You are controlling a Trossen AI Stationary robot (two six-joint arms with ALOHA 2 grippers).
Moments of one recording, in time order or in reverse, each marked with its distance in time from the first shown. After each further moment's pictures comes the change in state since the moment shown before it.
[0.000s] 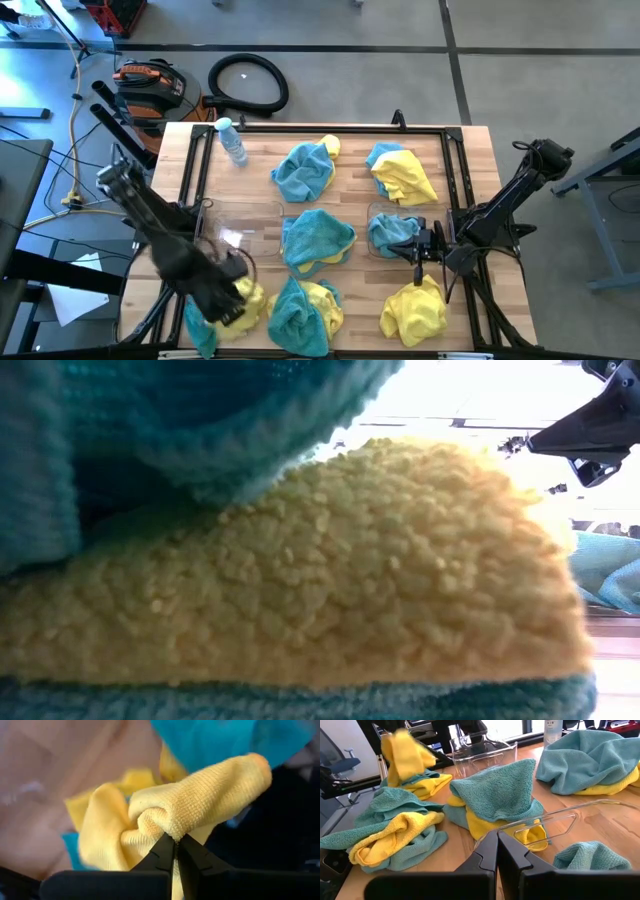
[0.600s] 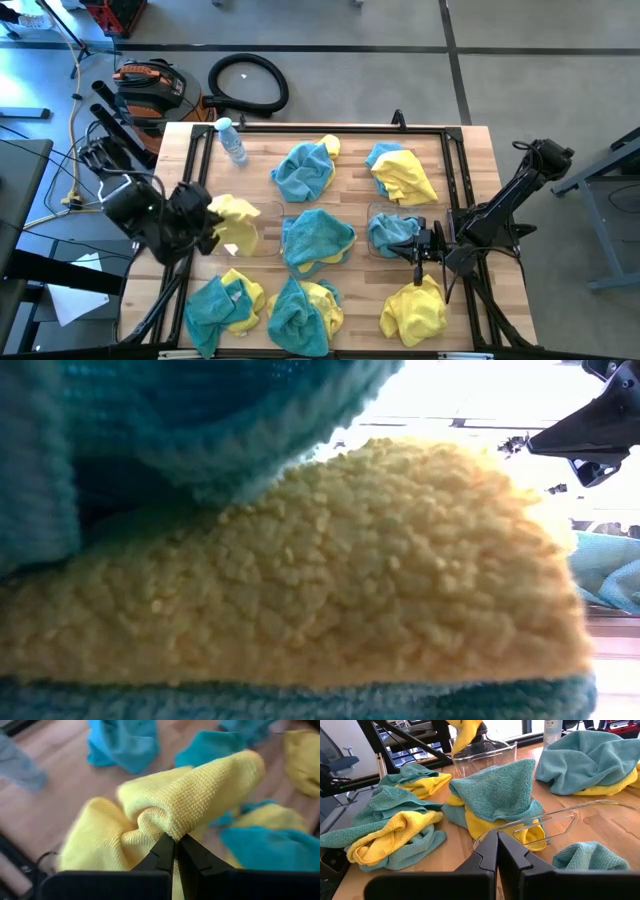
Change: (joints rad) left arm 0.061 -0.340 0.011 -0.440 -0.479 -0.005; right arm 0.000 0.000 0.000 -0.004 0.001 -0.006
